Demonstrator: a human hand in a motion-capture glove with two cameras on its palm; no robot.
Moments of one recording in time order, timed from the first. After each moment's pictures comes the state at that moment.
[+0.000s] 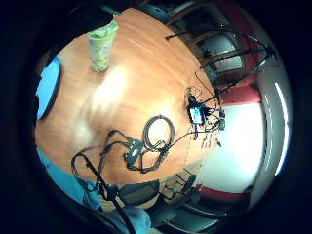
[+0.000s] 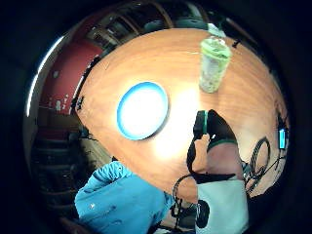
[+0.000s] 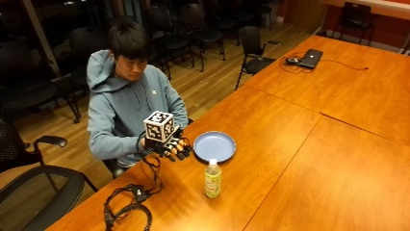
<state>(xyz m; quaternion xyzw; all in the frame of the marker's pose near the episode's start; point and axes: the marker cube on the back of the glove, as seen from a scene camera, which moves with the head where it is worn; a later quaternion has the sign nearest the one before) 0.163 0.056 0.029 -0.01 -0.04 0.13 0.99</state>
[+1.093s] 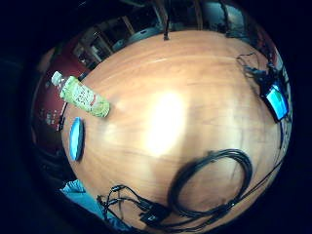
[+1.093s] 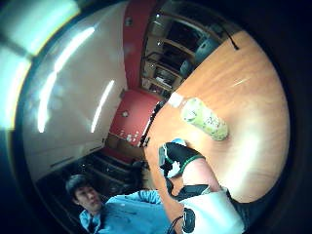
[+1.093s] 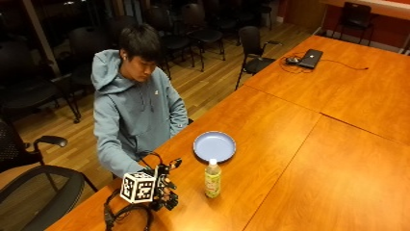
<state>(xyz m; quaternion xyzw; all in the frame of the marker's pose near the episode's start) 0.290 0.042 0.133 0.24 -0.44 0.19 0.84</state>
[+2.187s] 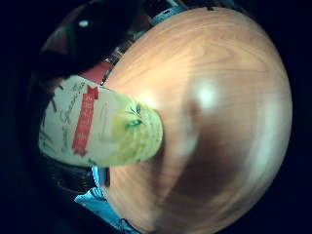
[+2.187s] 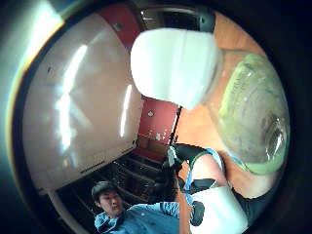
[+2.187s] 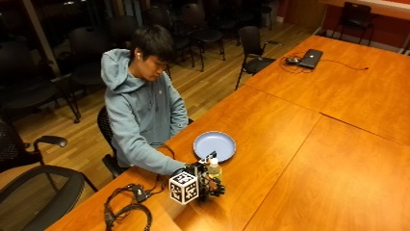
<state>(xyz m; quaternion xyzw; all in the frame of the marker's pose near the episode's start) 0.187 -0.104 0.174 0.24 -0.60 0.17 0.74</state>
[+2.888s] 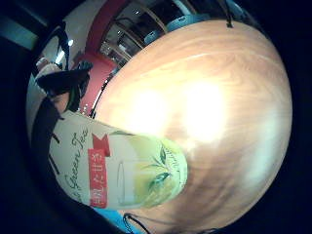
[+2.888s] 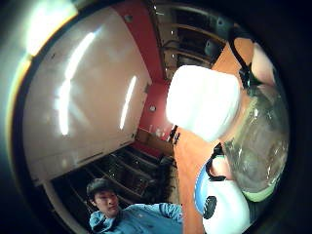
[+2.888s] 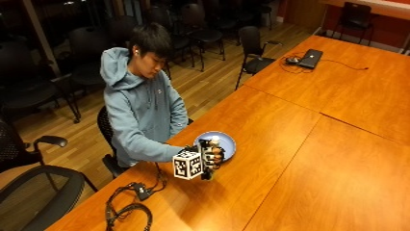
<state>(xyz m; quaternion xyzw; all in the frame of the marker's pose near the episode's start) 0.135 -0.108 0.104 0.24 -0.57 0.10 0.78</state>
